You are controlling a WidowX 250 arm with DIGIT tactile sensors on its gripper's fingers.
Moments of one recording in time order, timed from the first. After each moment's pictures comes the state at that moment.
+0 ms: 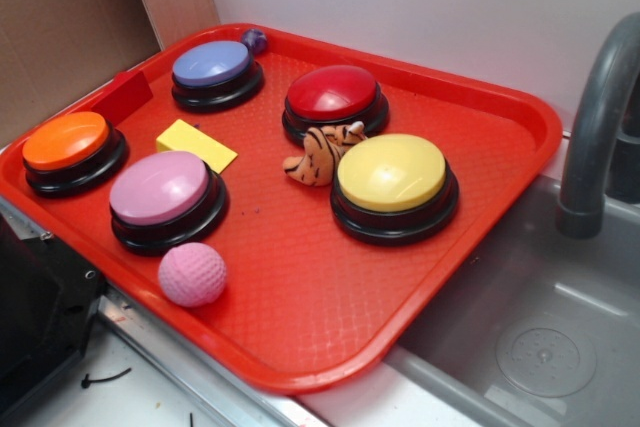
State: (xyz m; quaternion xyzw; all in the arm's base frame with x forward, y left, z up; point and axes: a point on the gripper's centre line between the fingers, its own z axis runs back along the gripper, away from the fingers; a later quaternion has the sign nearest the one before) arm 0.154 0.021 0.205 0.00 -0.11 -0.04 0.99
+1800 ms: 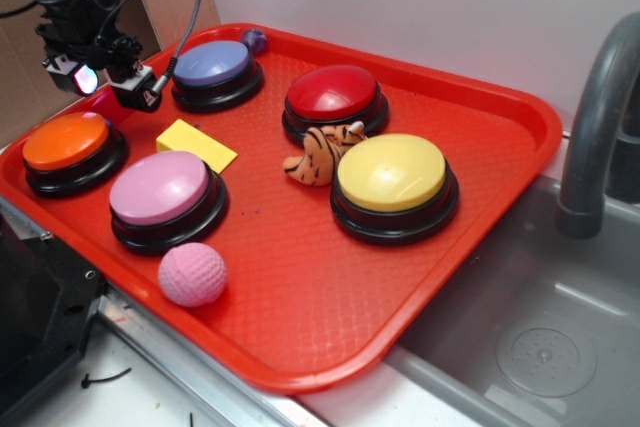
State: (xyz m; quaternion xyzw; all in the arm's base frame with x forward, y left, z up) arm 0.203 0.154 0.035 0.06 -0.06 0.18 0.98
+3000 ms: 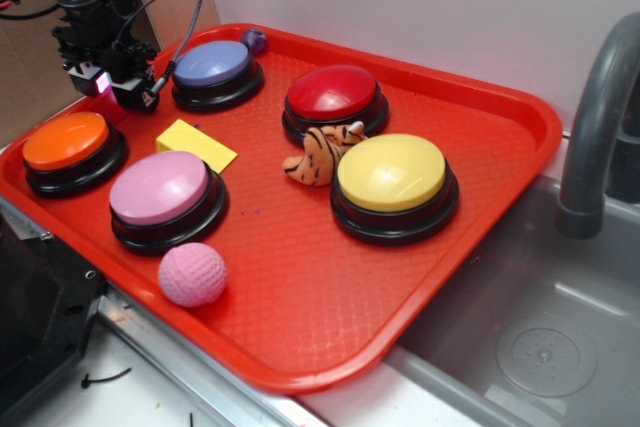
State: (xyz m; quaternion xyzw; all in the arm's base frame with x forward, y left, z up) arm 0.212 0.166 0.028 0.08 -0.02 0.17 0.98
